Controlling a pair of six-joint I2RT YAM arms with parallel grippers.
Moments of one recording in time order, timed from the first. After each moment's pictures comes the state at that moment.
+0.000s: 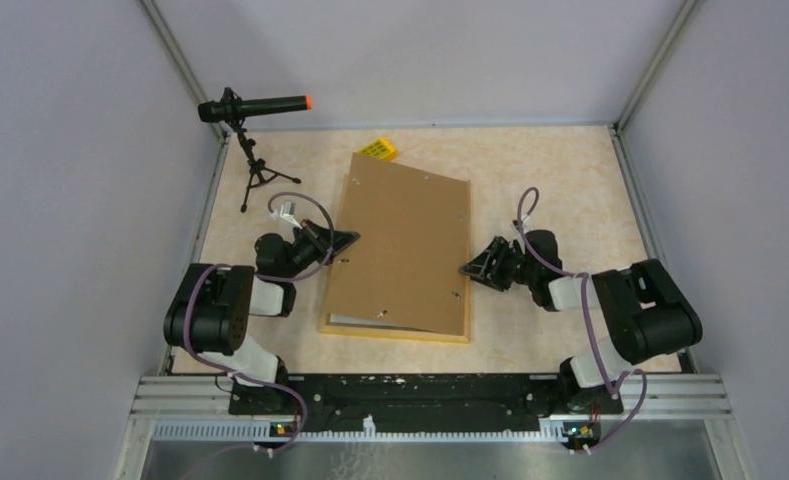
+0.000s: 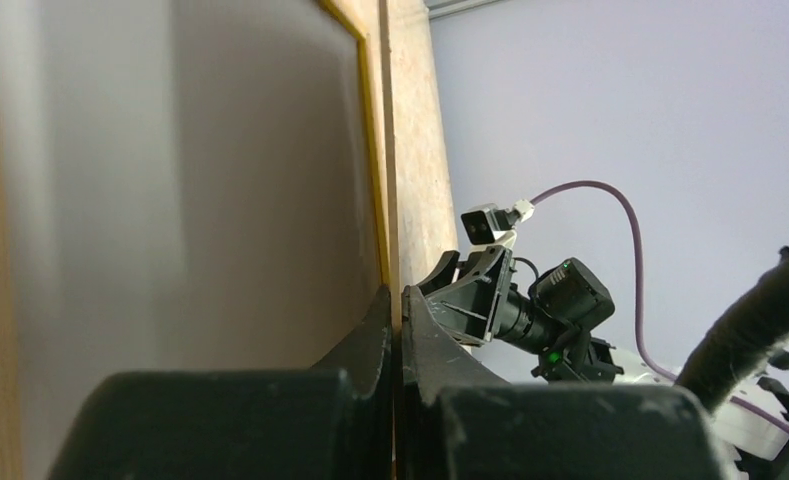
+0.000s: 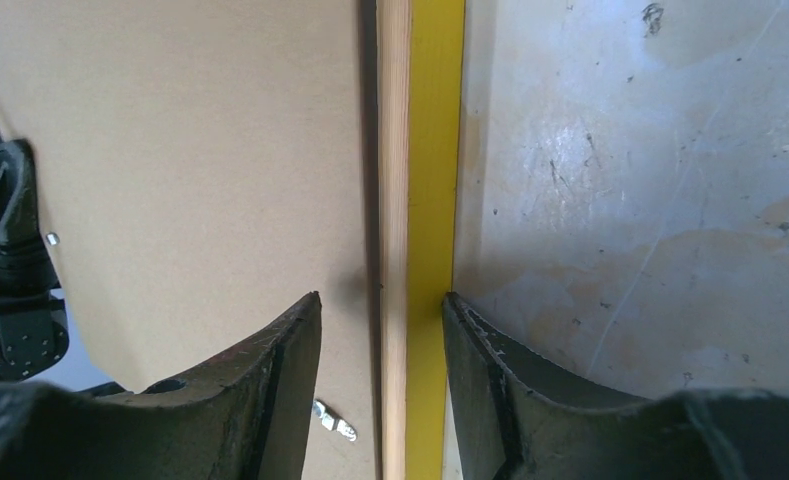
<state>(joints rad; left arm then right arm) -0.08 1.62 0.32 1.21 0.68 -1.21 0.28 1.53 0.38 0.53 -0.51 0.85</state>
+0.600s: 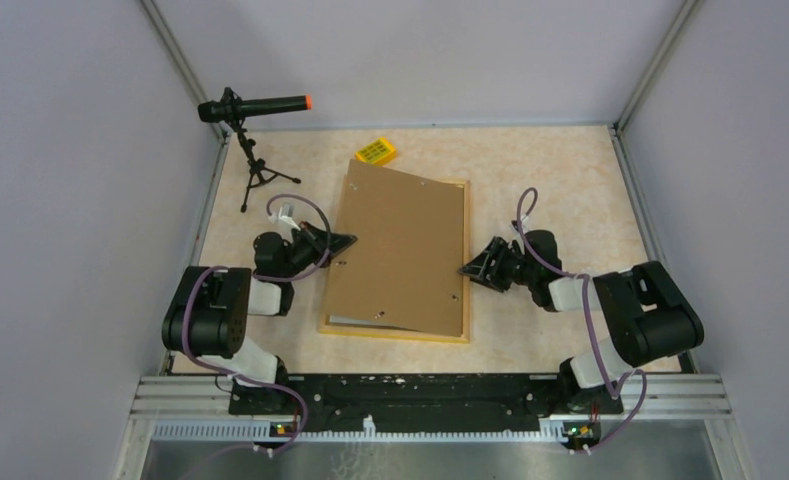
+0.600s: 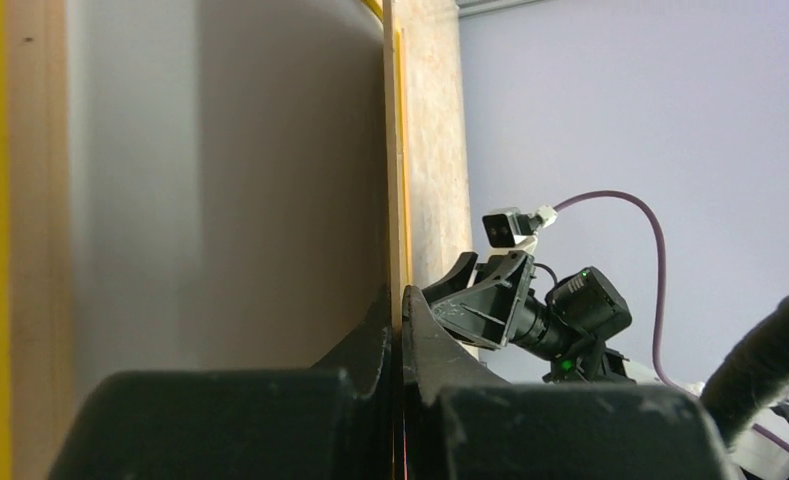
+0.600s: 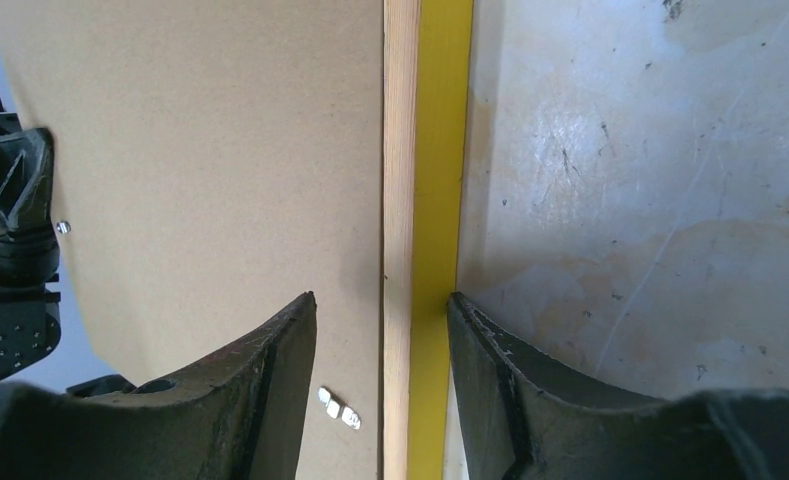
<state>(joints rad) -0.06 1.57 0.33 1.10 0.68 -1.17 0.29 1.51 0.38 0.51 -0.51 0.84</state>
